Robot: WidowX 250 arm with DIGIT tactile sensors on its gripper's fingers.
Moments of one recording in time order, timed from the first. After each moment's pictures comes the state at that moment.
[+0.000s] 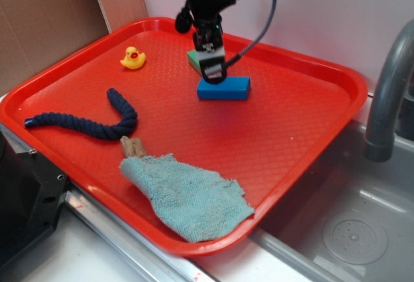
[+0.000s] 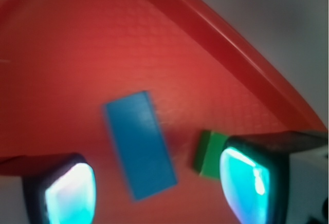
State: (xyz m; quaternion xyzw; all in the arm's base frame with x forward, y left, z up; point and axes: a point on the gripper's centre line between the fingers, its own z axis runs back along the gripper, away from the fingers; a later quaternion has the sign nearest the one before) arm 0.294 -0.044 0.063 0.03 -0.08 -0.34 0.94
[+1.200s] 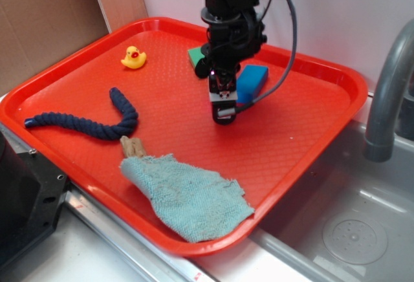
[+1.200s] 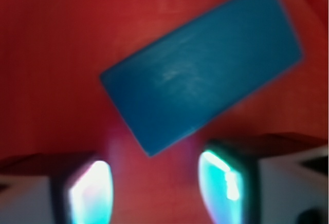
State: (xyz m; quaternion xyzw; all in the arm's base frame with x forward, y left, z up) arm 0.274 -0.059 0.046 0.02 0.00 -0.27 0.96
